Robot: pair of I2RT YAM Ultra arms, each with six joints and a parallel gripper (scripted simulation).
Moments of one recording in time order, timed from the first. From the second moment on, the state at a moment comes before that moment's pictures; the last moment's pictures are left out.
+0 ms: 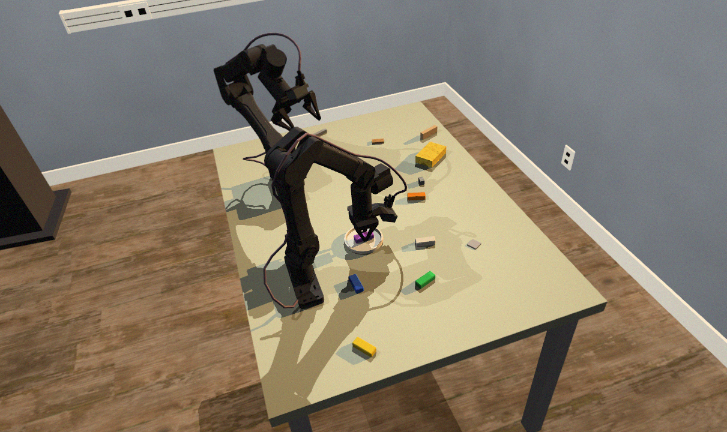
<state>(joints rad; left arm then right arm) -1.18 0.59 1.10 -1.17 -0.07 -0.06 0.37 1.56 0.79 -0.81 -0.01 0.36</state>
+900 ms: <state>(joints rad) -1.18 0.59 1.10 -1.17 -0.07 -0.06 0.37 1.45 0.90 -0.97 -0.01 0.34</state>
